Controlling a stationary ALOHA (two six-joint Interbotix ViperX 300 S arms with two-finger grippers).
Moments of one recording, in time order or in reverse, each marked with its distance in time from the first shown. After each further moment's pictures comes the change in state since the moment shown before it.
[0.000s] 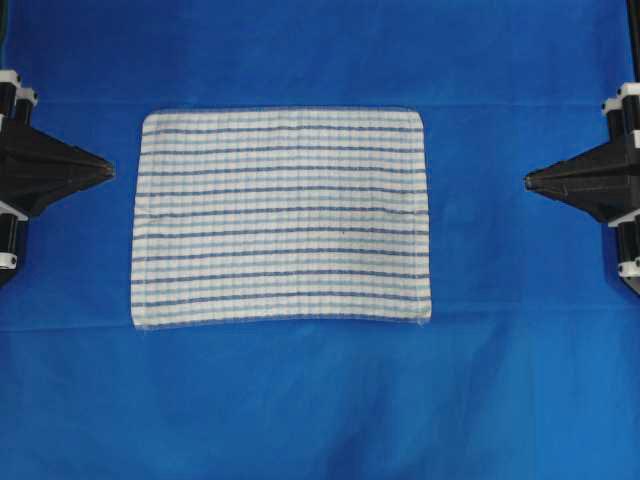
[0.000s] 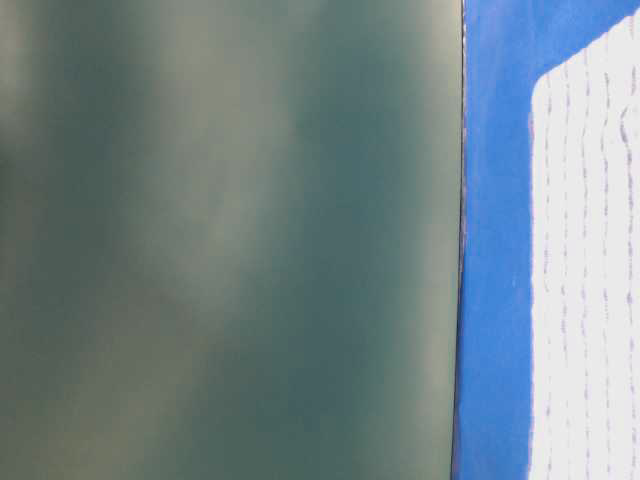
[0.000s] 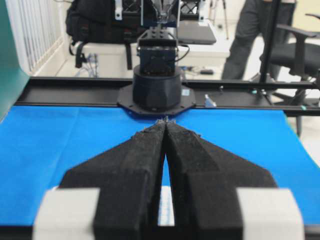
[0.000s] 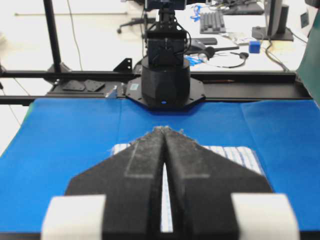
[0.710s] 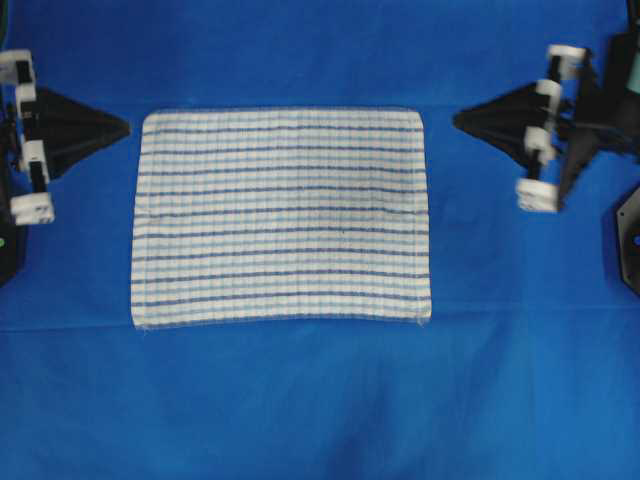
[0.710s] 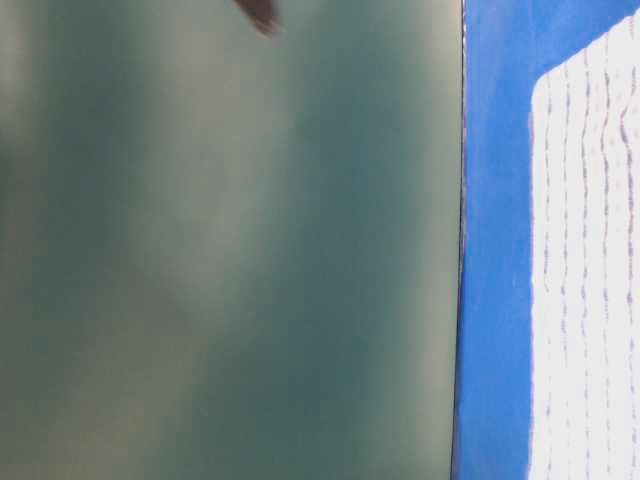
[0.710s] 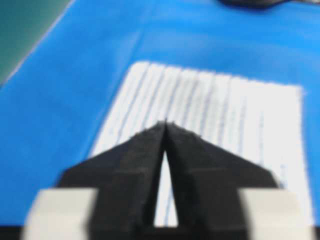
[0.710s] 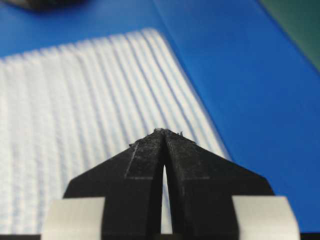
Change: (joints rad) left arm 0.265 0.043 0.046 -0.021 0.268 0.011; right arm -0.284 0.380 -0.092 0.005 0.094 0.075
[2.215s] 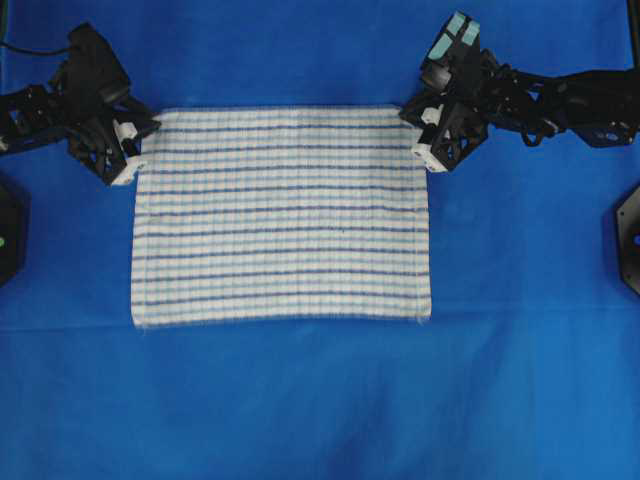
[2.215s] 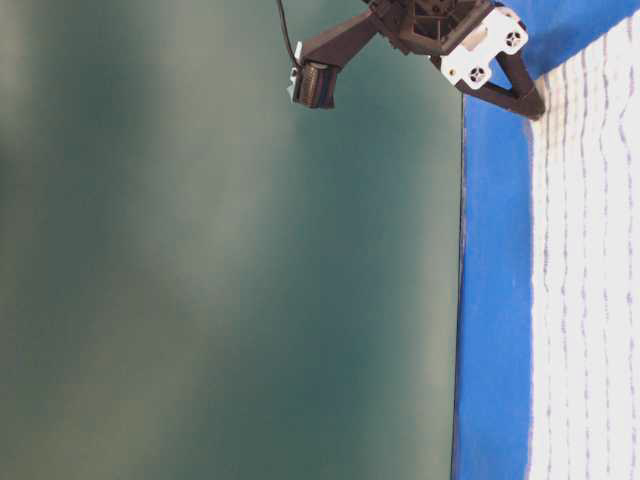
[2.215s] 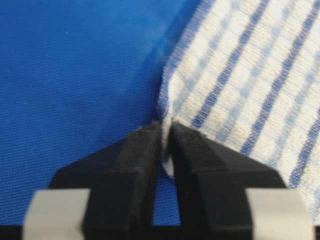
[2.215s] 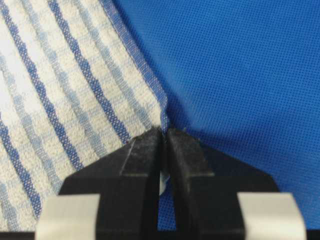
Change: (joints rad) left arm 0.296 0.819 0.000 0.000 -0.272 0.044; right arm -0.198 0.710 -0.207 -0.011 -0.035 -0.009
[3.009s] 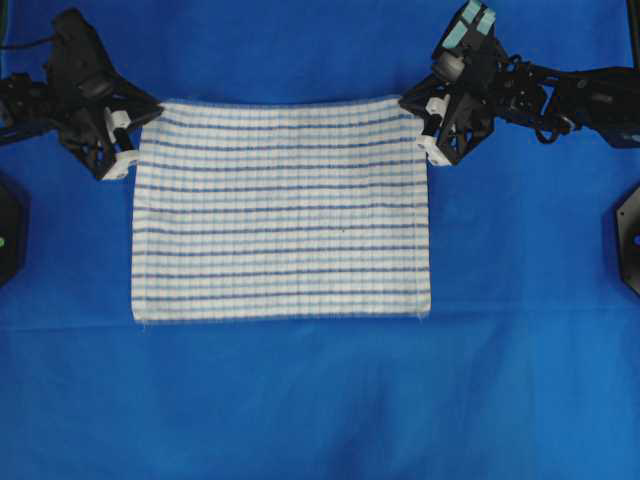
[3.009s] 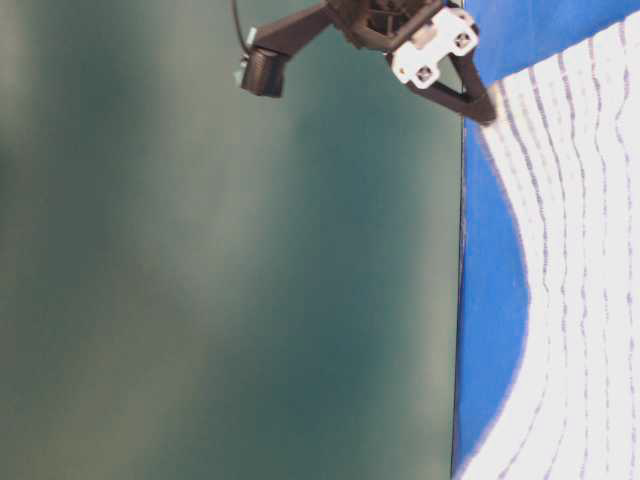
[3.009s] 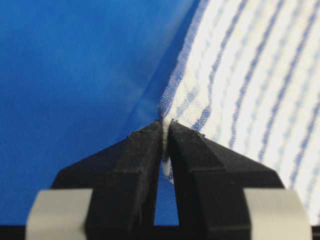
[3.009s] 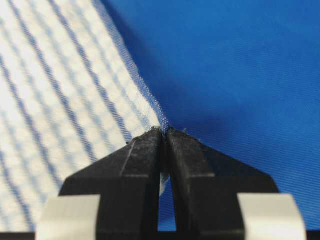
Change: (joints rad) left arm -0.051 -0.272 -0.026 0.000 0.178 0.041; right arm 0.035 -0.138 0.017 0.009 0.015 0.014
